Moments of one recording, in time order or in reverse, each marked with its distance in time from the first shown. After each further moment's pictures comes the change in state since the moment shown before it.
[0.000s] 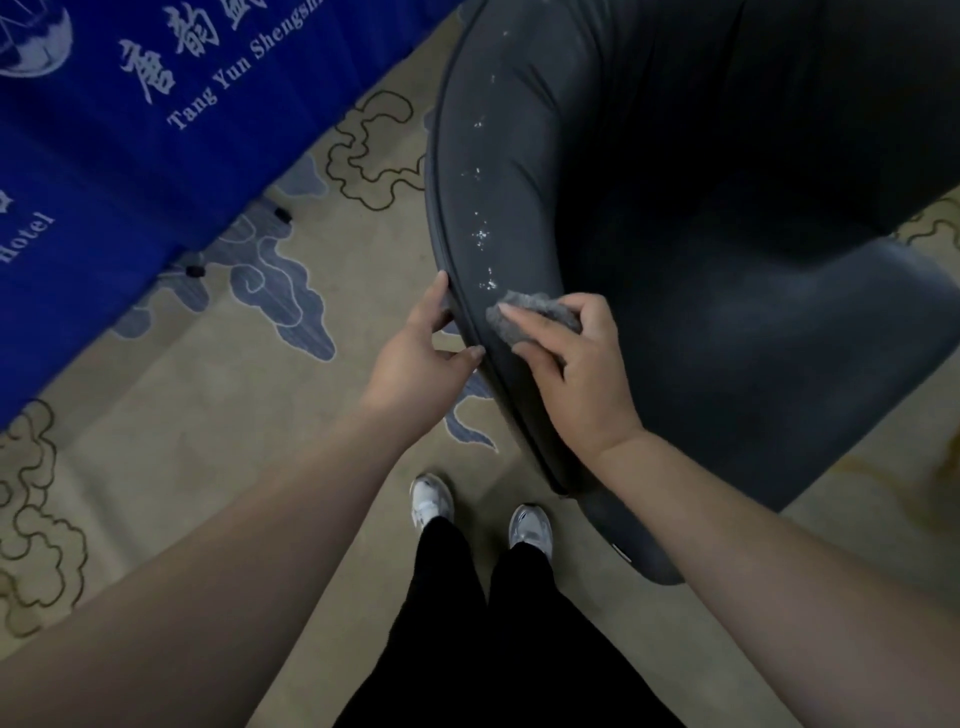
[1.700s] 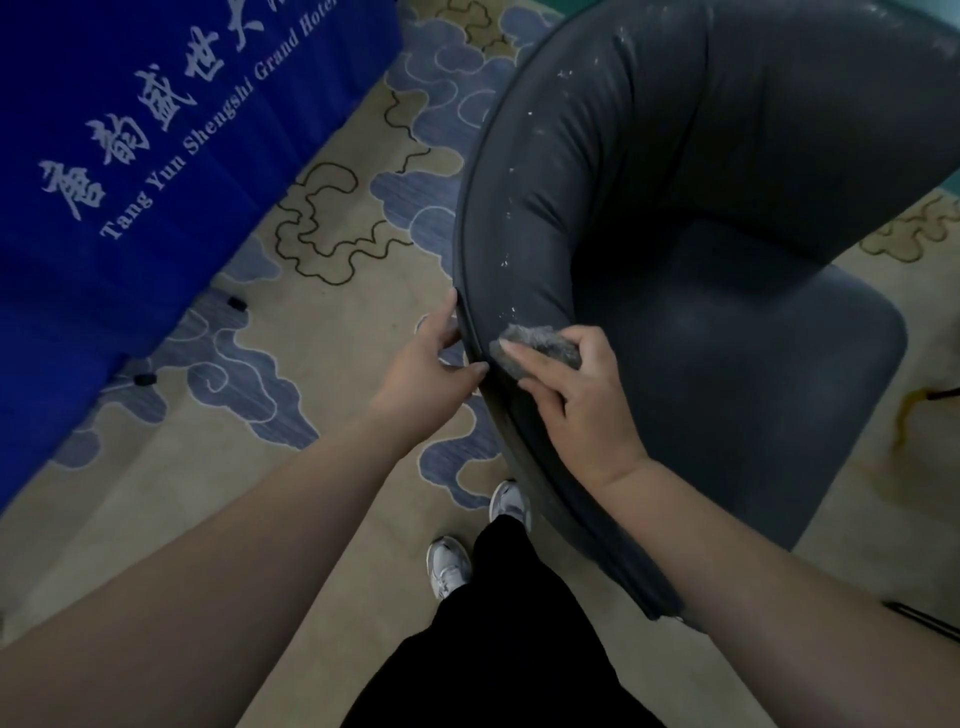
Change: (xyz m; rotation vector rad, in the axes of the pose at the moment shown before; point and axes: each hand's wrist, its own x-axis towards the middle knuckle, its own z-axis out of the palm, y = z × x) left_hand 0.129 0.032 -0.080 -0.076 -0.299 0.092; right_hand 0.098 -0.033 0.038 -0.201 0.130 0.049
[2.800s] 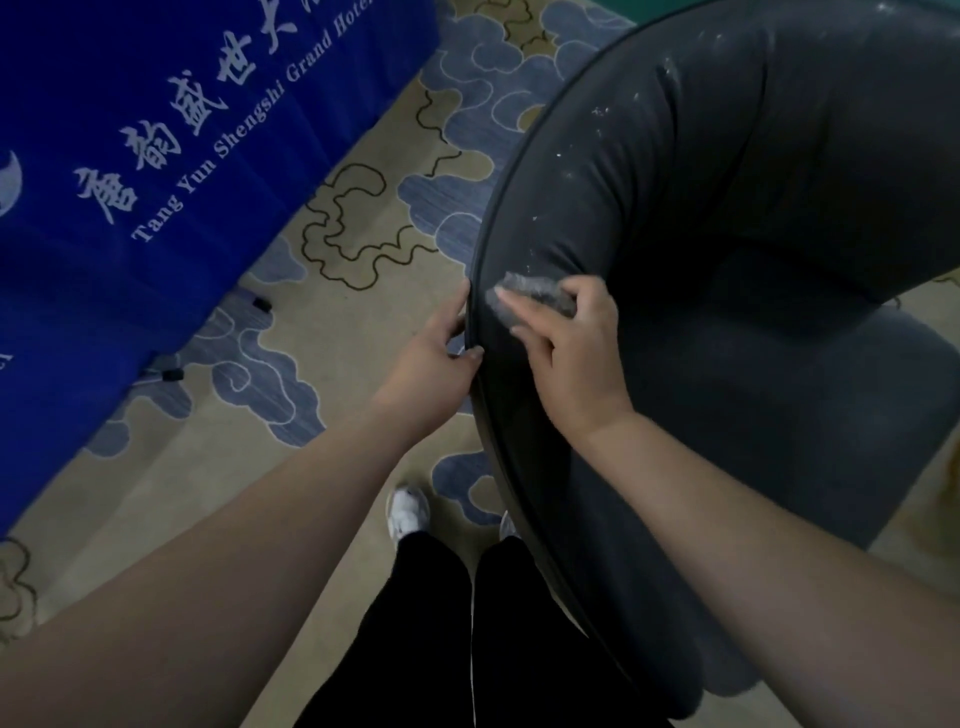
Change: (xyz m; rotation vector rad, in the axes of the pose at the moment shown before) left_hand 0.051 0.036 -0.013 -0.071 0.060 -0.003; right_hand 0.105 0.008 0.016 -0.063 0.010 -0.011
